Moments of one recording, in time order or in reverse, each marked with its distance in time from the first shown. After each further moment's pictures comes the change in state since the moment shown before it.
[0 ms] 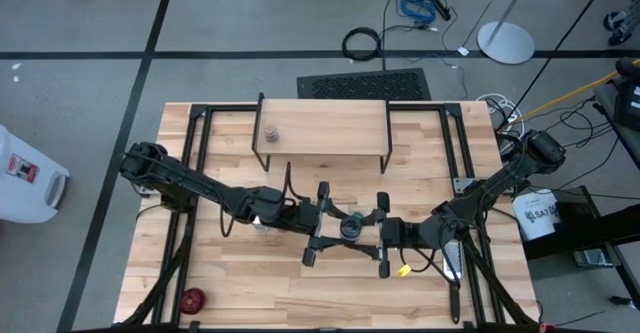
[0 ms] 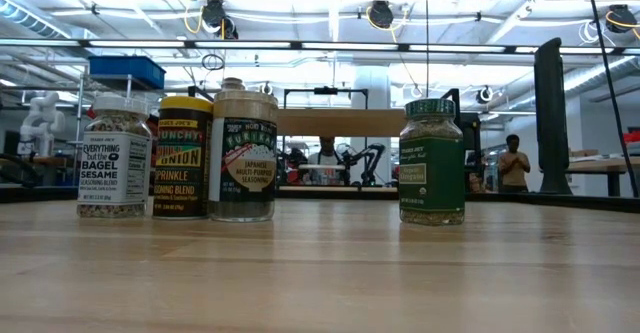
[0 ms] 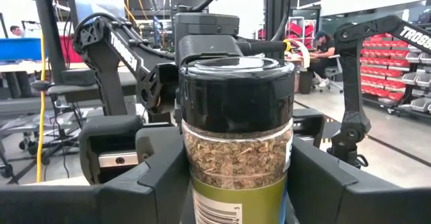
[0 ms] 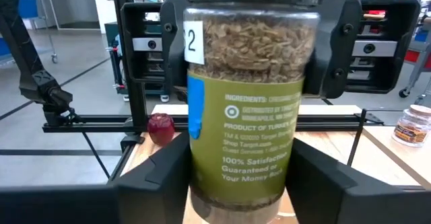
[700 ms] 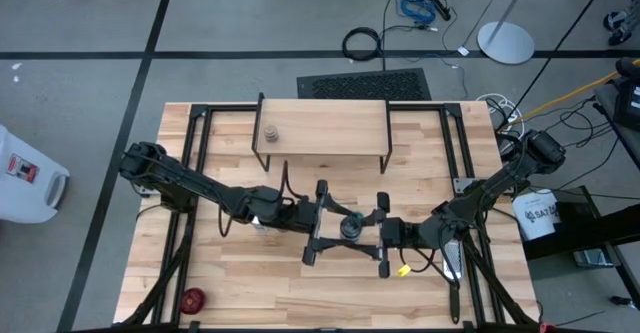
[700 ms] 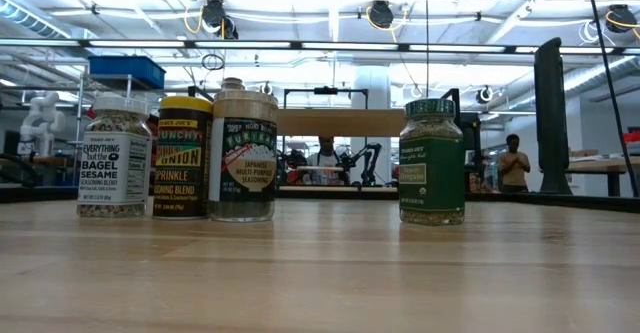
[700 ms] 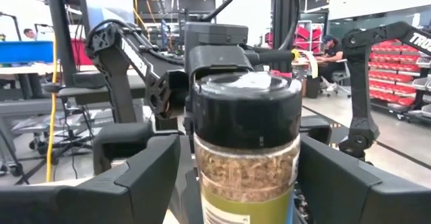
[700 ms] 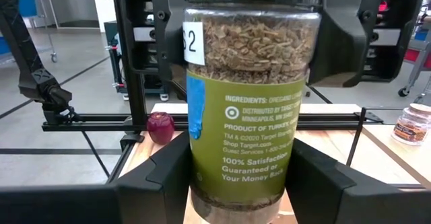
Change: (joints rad) left arm -0.003 -0.010 0.000 0.003 -0.031 0.002; right arm 0.000 0.000 0.000 -0.005 0.000 0.004
